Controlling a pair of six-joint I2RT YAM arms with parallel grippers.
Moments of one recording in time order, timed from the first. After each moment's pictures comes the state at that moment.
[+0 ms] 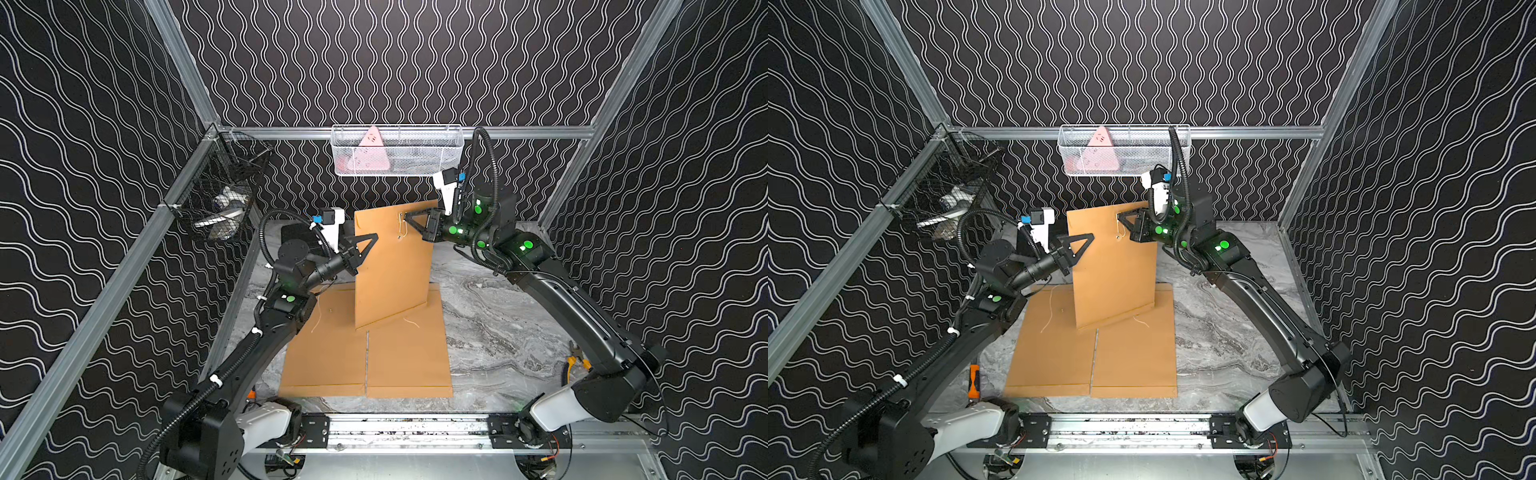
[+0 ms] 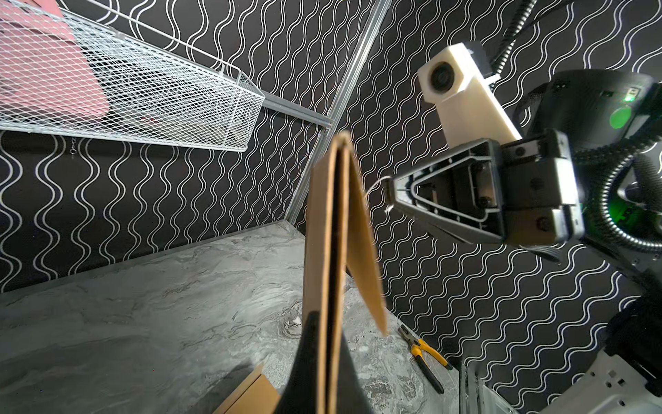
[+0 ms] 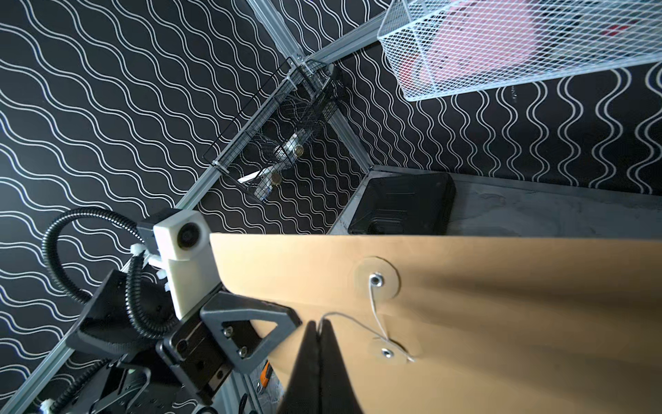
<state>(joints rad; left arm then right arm) -0.24 1.18 0.92 0.40 0.63 -0.52 0.62 1.53 1.73 -0.41 -0.37 0.53</state>
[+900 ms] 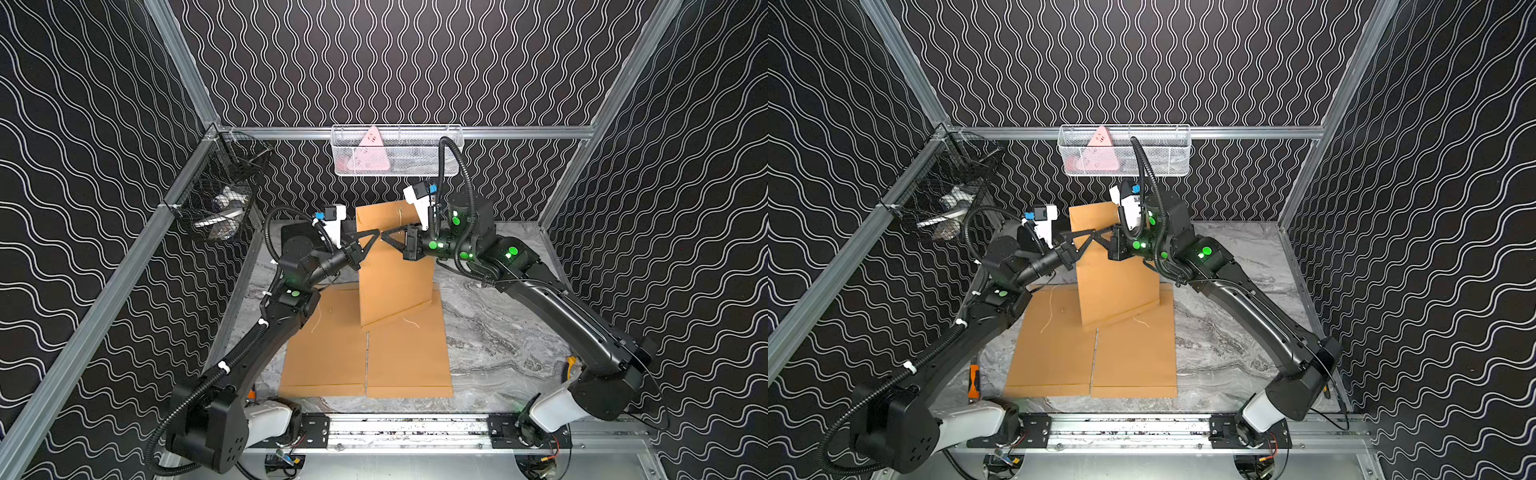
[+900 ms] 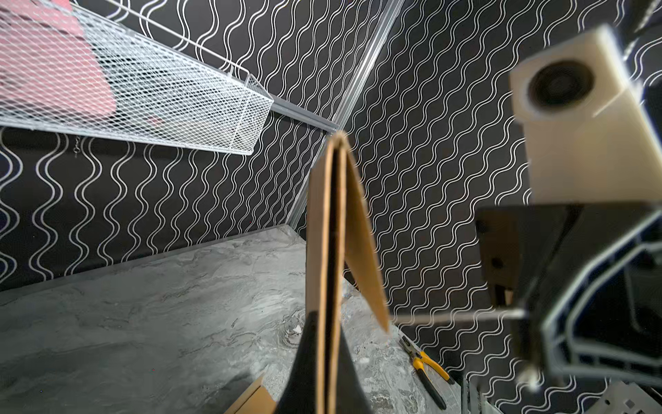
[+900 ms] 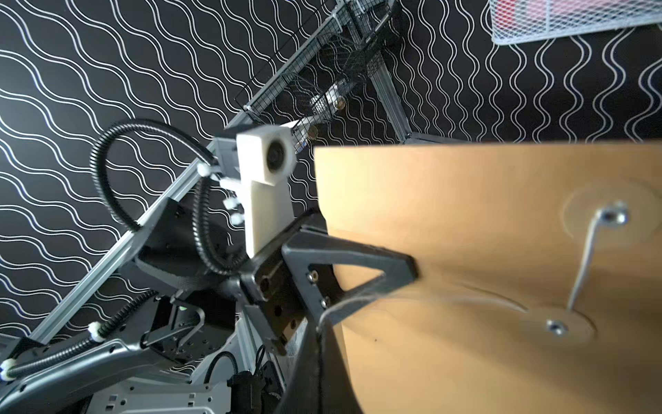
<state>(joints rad) -0.24 1.25 0.96 0.46 0.61 -0.56 0.77 1.55 1.74 -0.48 -0.34 0.48</state>
